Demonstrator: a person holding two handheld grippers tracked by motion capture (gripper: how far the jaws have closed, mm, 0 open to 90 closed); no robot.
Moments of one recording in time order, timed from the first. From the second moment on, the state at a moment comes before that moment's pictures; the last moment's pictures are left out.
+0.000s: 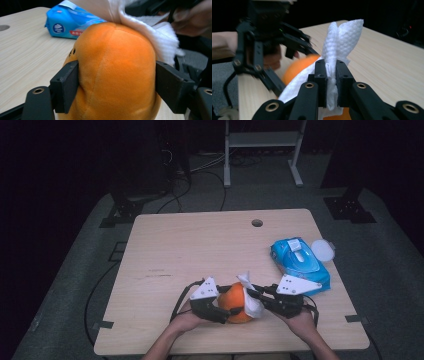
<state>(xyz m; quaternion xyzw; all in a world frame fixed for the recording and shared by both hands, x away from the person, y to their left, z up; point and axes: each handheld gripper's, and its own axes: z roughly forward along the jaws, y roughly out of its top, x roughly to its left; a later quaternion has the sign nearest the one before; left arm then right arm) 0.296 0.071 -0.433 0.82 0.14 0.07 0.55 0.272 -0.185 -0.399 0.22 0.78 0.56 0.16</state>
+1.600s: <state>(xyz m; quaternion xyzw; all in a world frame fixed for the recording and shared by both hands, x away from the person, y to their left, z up) 0.296 0.061 -0.443 0.84 0.13 0.08 0.52 0.260 -0.185 -0.395 0.19 0.81 0.52 0.20</state>
